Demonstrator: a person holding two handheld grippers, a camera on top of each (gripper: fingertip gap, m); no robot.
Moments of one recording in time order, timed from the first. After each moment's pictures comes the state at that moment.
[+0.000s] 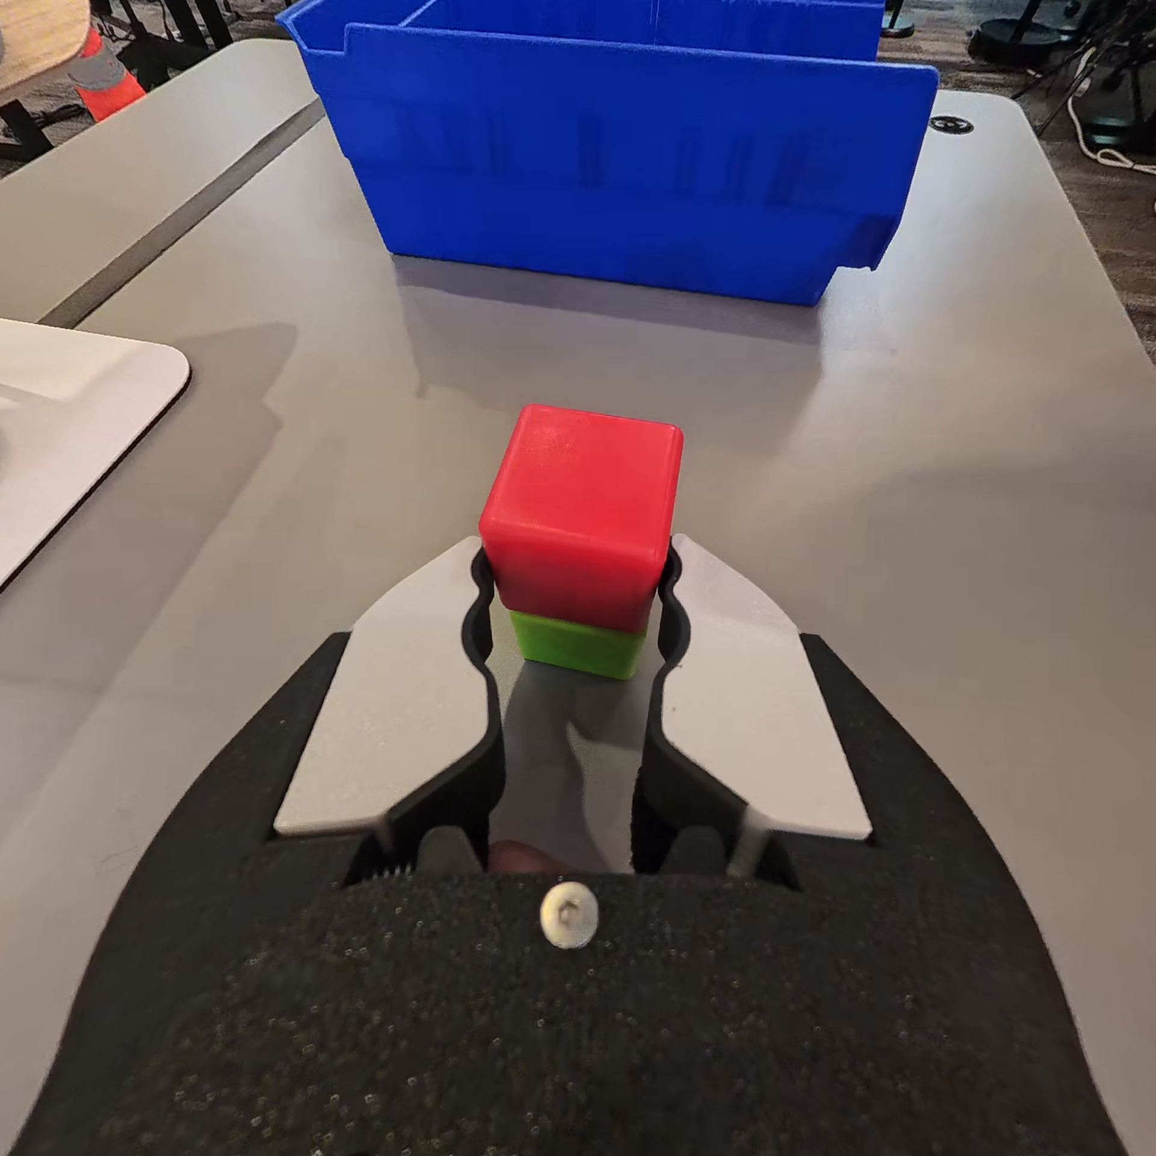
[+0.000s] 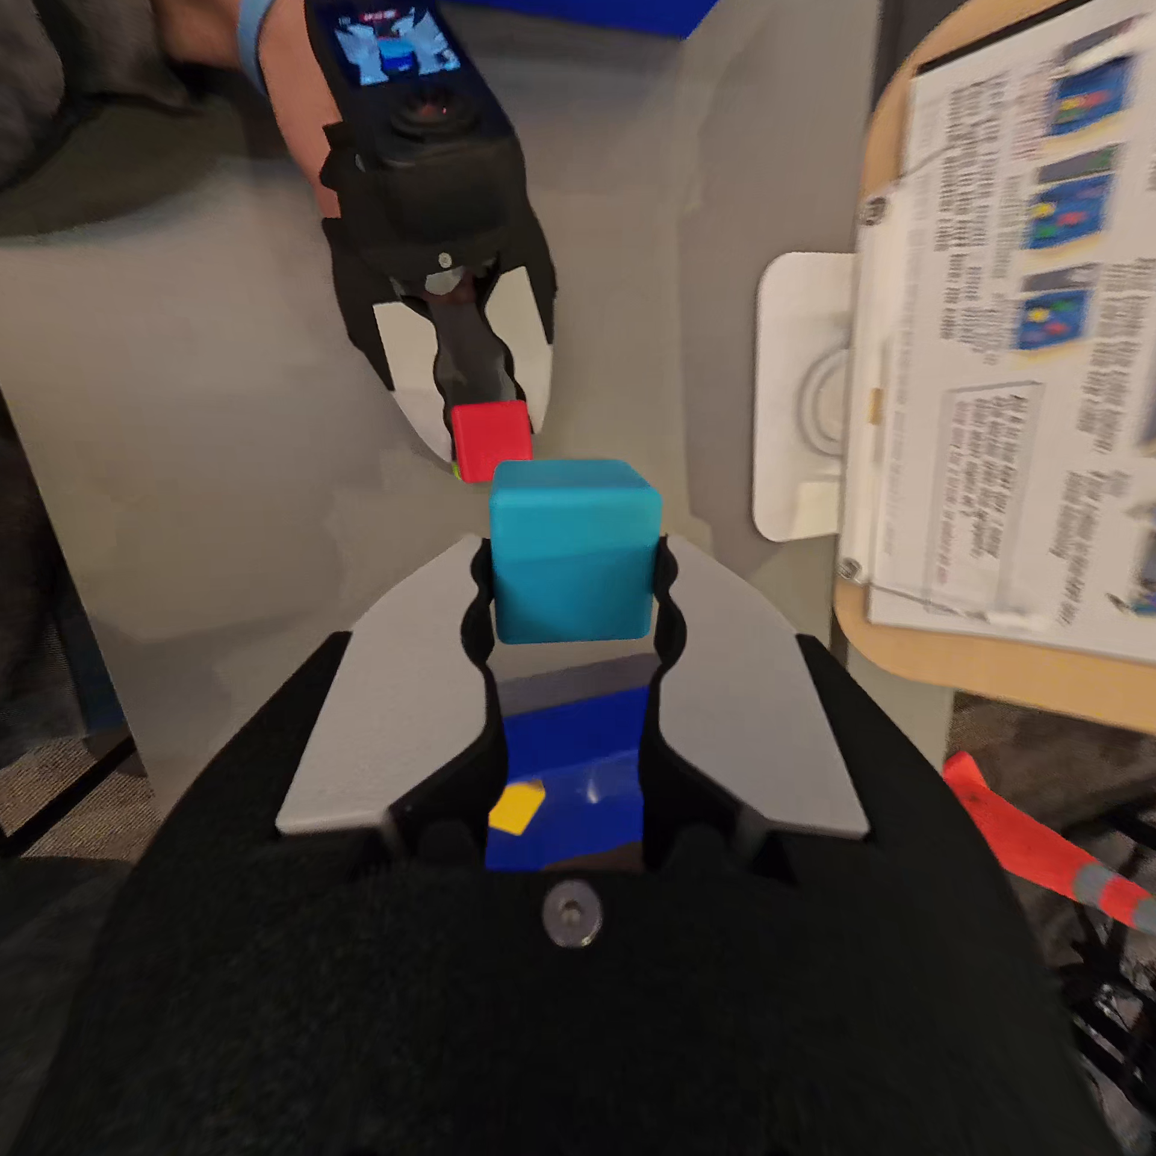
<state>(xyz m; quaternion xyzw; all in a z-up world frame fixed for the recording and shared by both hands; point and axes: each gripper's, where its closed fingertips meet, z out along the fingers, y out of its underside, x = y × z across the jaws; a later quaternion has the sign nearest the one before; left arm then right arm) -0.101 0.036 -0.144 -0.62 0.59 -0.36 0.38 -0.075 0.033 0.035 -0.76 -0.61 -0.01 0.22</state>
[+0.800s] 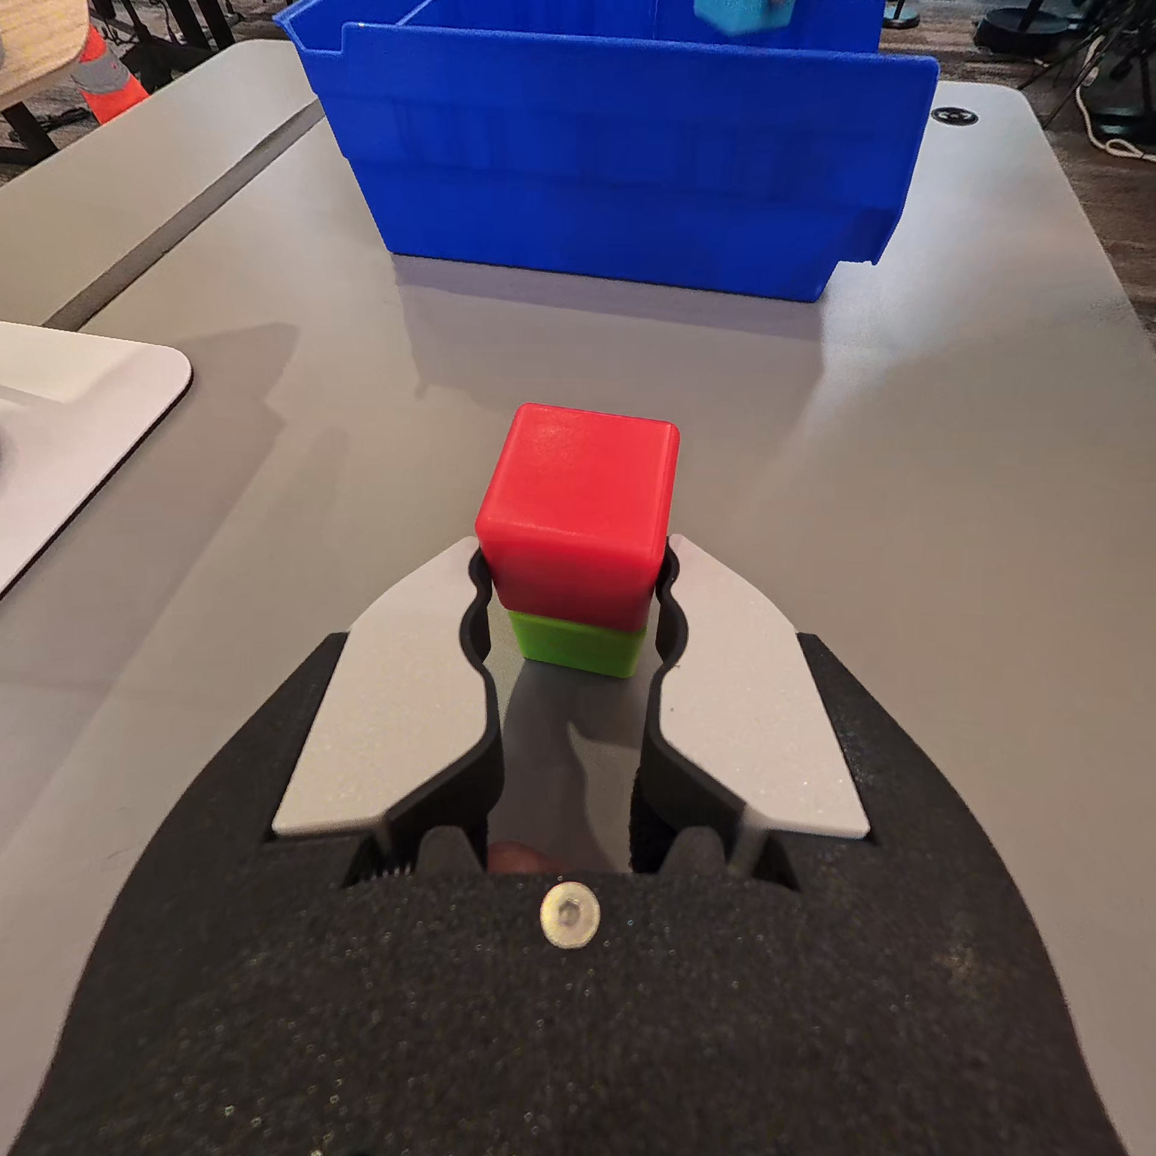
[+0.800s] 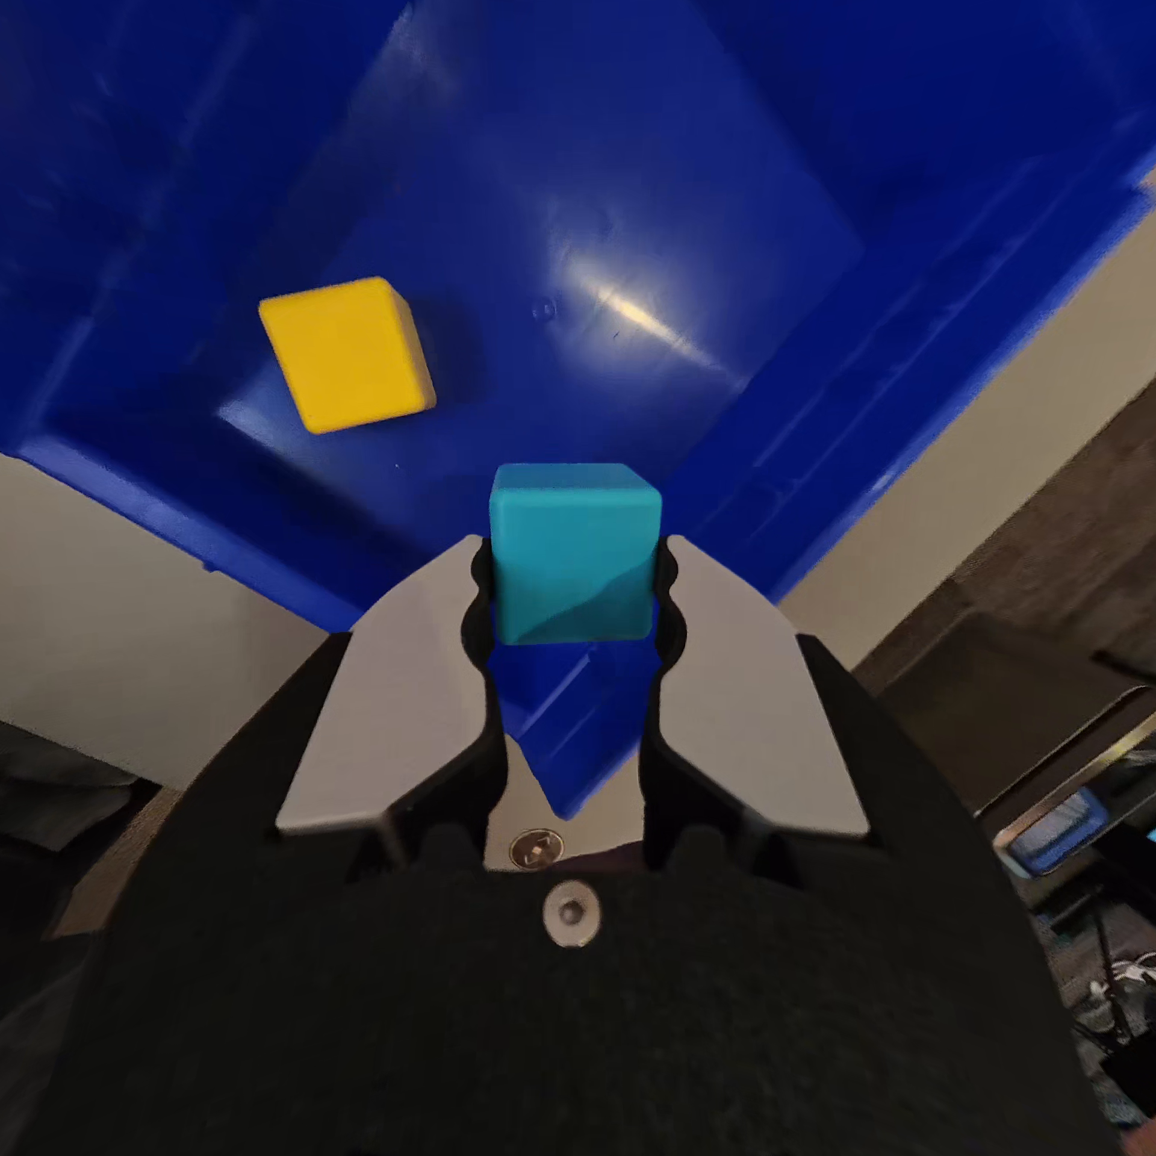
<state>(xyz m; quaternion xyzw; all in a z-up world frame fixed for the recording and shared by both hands) -0.102 0.035 -0.144 -0.62 0.60 -0.35 0.38 0.243 -0.041 -0.104 -0.96 -0.26 -0.04 0.12</state>
